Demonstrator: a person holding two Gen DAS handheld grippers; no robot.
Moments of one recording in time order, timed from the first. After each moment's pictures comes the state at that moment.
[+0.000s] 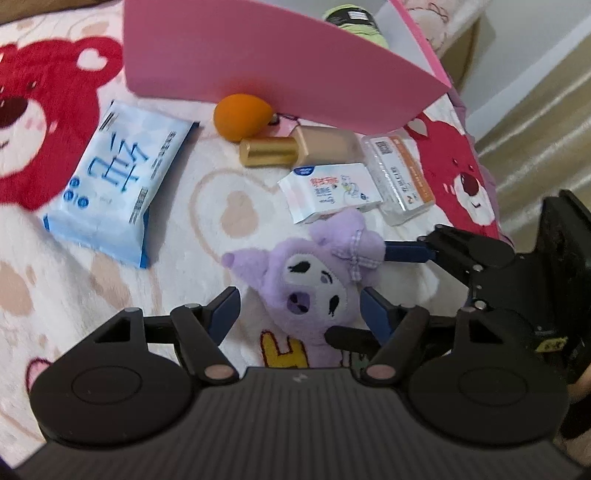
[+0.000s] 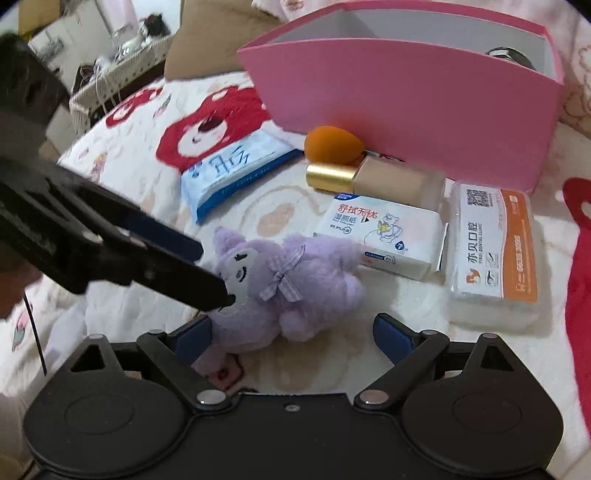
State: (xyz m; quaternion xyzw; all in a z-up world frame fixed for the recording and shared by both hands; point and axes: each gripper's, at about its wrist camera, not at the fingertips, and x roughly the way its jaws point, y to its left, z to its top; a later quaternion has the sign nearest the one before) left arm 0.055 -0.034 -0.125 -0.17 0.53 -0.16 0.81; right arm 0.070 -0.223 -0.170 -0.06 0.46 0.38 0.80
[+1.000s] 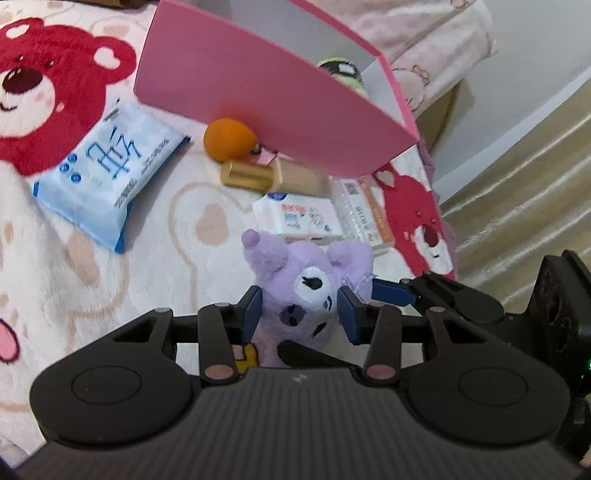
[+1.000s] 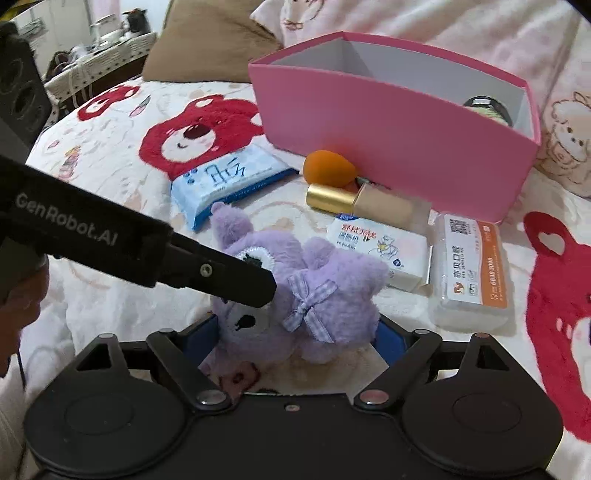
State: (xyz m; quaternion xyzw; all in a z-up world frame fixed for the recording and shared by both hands) left arm 0.024 -0.028 -0.122 -0.27 0.45 -0.17 0.84; right arm 0.036 -0.194 -0.146 -0.10 0.43 0.30 0.85
